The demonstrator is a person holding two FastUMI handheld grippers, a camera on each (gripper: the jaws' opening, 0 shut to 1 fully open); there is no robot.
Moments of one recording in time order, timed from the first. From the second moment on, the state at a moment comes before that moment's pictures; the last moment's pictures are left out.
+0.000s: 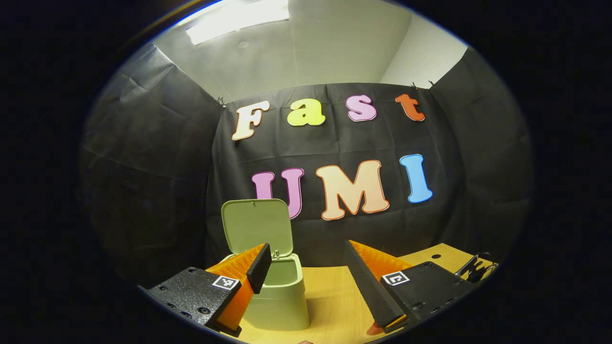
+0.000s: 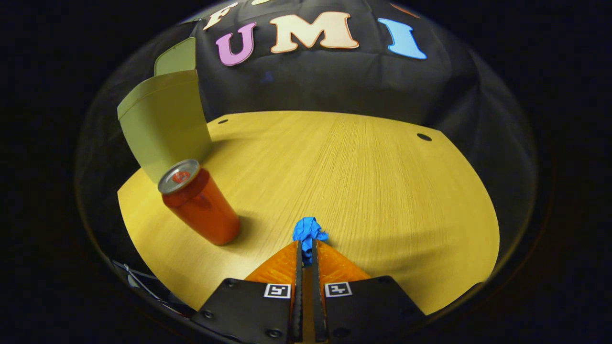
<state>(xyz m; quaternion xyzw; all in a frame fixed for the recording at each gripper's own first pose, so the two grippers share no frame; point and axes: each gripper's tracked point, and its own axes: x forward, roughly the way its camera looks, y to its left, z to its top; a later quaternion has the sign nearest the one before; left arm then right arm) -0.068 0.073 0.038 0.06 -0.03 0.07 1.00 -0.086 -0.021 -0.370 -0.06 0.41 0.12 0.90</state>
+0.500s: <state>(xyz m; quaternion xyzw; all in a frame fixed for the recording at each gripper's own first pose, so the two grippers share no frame) -0.067 0.104 0.036 0.05 -0.03 0.08 0.99 0.004 0.037 -0.237 -0.05 0.26 0.14 0.95</state>
